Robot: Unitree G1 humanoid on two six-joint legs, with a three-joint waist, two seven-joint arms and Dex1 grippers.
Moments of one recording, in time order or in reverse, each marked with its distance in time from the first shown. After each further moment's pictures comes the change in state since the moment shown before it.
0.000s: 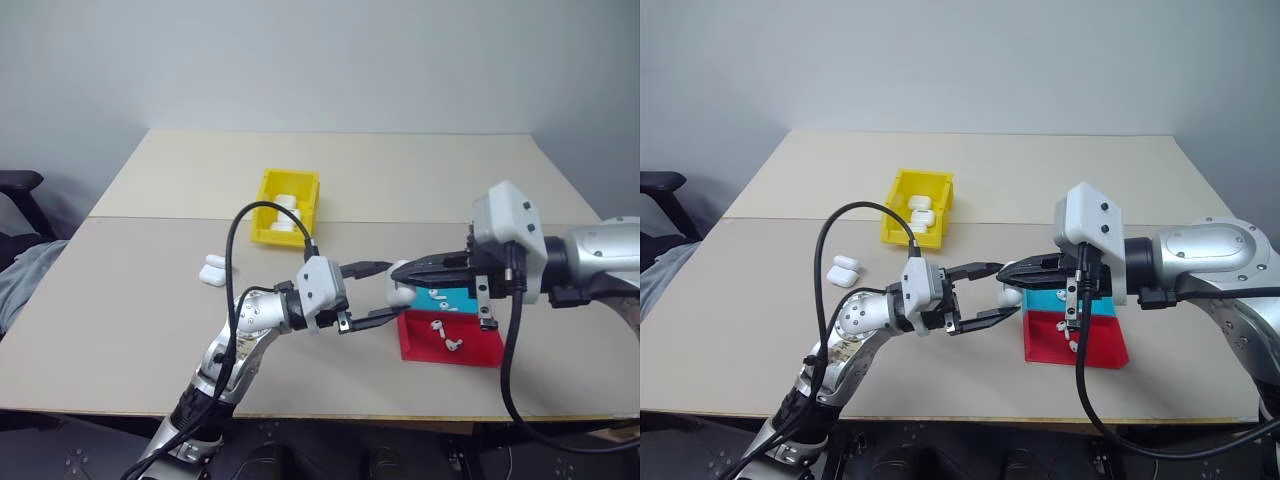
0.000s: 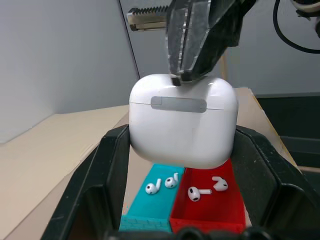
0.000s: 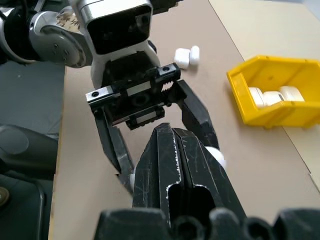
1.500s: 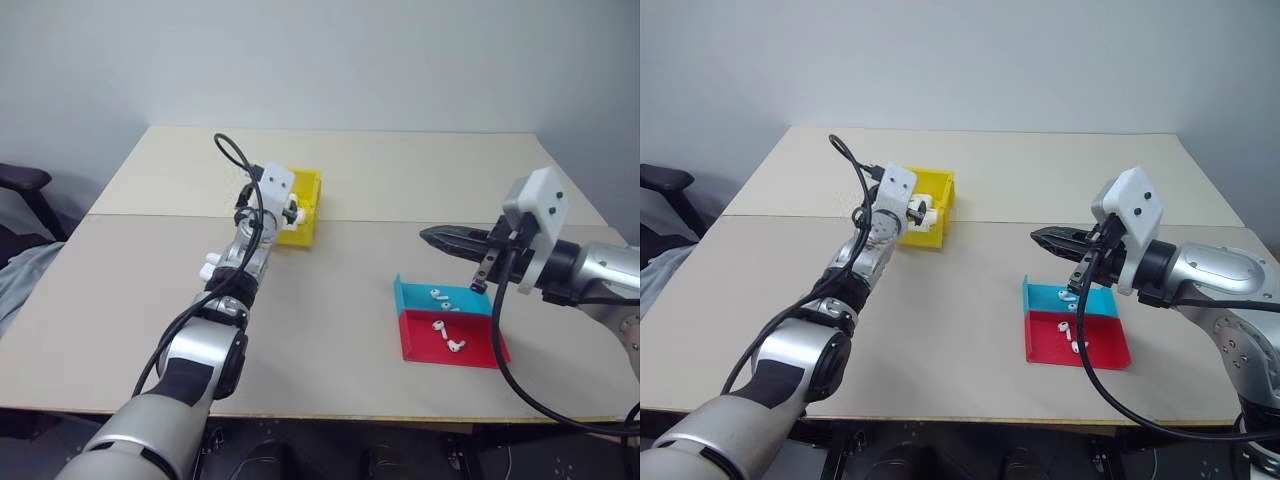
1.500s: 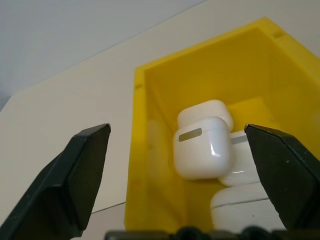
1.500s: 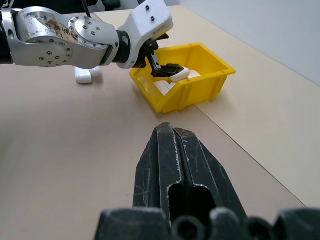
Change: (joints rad) left arm -0.712 -0.069 0.259 1.209 0.437 0.091 0.901; right arm 0.157 0.154 -0.171 0.020 -0.047 0.039 -0.322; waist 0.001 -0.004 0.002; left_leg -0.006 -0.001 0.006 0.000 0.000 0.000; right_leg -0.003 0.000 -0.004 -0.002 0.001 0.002
